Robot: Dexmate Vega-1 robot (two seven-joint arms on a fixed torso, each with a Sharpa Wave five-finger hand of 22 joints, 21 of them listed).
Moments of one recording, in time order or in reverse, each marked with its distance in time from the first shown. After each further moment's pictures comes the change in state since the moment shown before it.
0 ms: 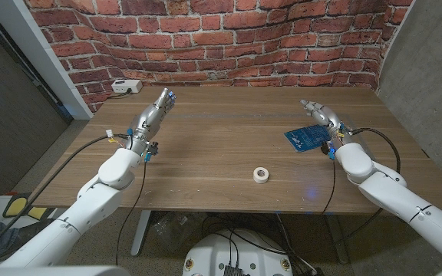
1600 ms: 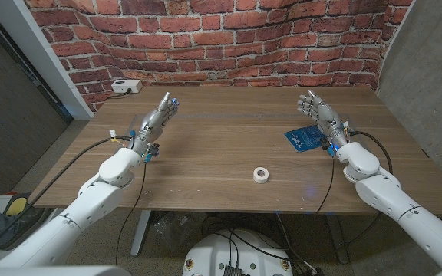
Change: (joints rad) left arm -0.034 0.010 0.027 0.037 -0.092 0.062 -0.066; left_hand 0.000 0.000 -0.014 0.003 0.000 0.000 0.000 0.000 0.000 0.000 0.000 0.000 0.000 0.000 0.000 0.000 0.000 0.000 0.000 0.000 0.000; right arm 0.045 0.106 0.031 0.185 0.322 0.286 0.282; right_hand -0.040 -0.039 -0.029 0.018 0.000 -0.015 0.027 -0.004 -0.002 -0.004 0.015 0.000 0.000 0.004 0.004 0.000 0.005 0.000 0.000 -0.009 0.000
